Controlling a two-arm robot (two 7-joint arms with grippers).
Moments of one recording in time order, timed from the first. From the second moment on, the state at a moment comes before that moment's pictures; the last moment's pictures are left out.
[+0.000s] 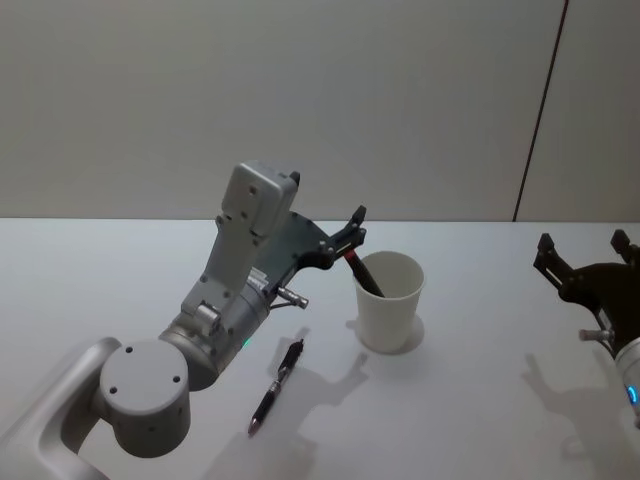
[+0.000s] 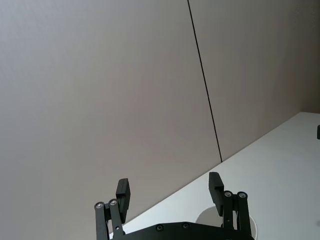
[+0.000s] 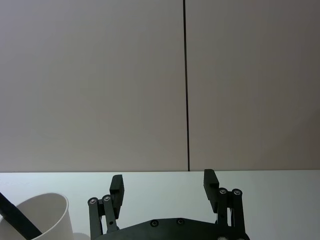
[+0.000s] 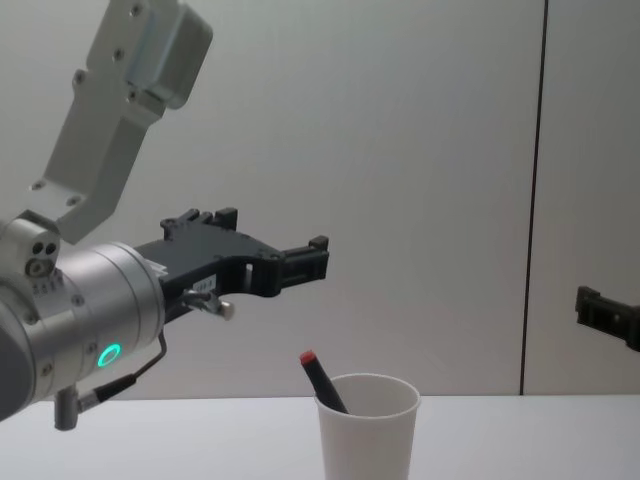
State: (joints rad) left arm -0.24 0.38 0.45 -1.63 -0.22 0.04 -0.02; right arm 0.01 0.19 -0.18 -1.64 0.24 0.02 -0.05
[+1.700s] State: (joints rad) left arm -0.18 0.41 0.40 -1.61 -0.58 0.51 0.05; right arm 0.01 0.19 -0.18 -1.64 0.24 0.02 -0.05
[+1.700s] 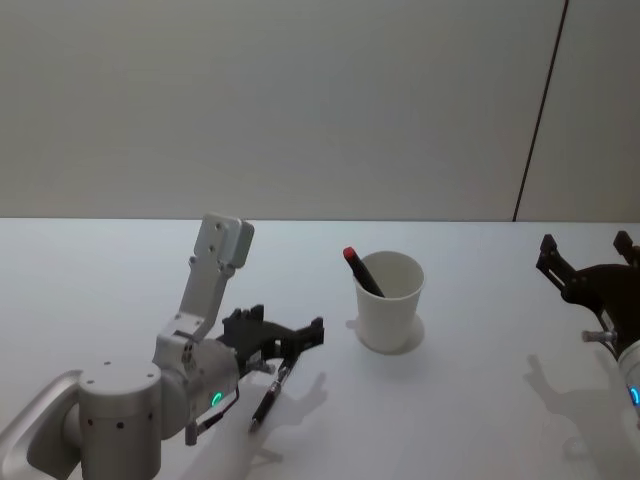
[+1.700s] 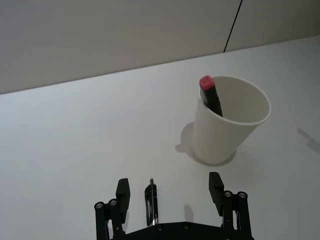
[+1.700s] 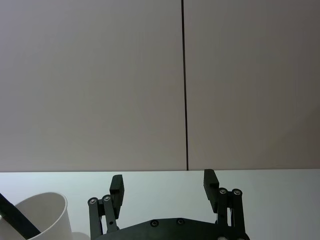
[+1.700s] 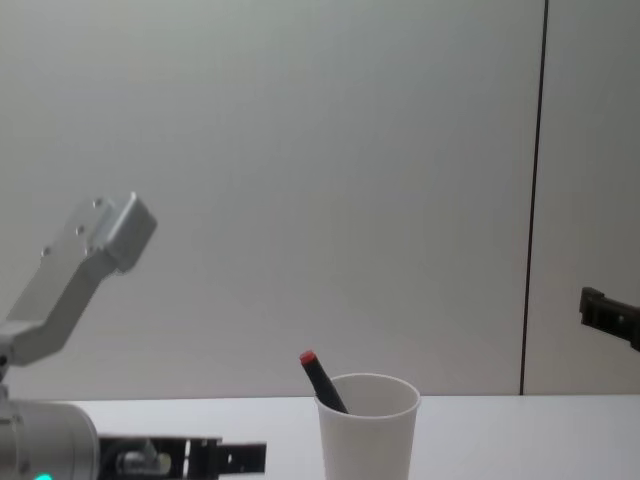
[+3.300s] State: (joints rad) left arm -0.16 0.39 0.42 -1.55 -0.49 0.68 0.07; right arm 0.01 0.19 -0.18 -1.64 0.24 0.02 -0.05
